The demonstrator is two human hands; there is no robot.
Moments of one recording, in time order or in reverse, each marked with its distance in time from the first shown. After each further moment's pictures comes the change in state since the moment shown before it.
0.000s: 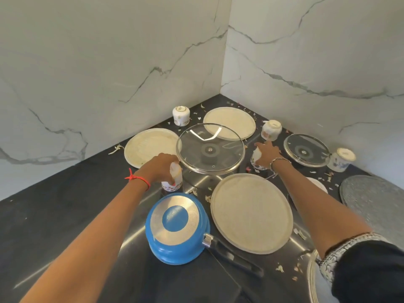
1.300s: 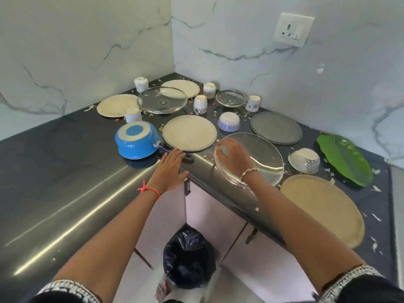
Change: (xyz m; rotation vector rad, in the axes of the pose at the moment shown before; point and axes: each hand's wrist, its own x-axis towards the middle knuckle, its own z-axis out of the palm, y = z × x) left_hand -0.252 0.184 0.177 0.106 0.285 0.291; right_hand -0.374 0.085 0.070 0.286 0.522 -0.353
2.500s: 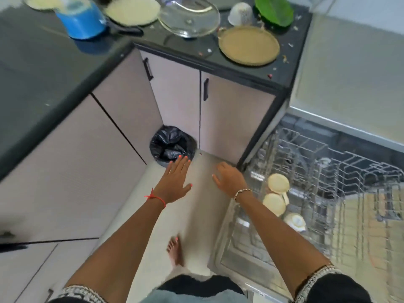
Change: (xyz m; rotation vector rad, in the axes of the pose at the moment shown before) left_hand -0.443 0.176 0.123 0.076 -0.427 0.246; right_hand -0.549 -0.063 0.040 -0.137 -0.392 0.412
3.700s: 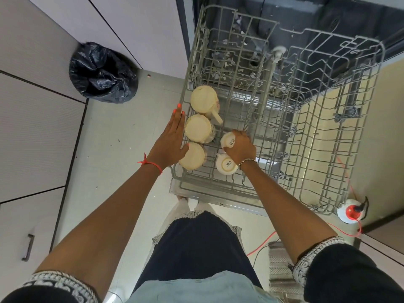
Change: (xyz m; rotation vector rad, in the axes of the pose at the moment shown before) left_hand 0.076 0.244 0.145 -0.262 -0.125 0.156; right_hand -0.152 0.293 0.089 0.266 -0.192 0.632
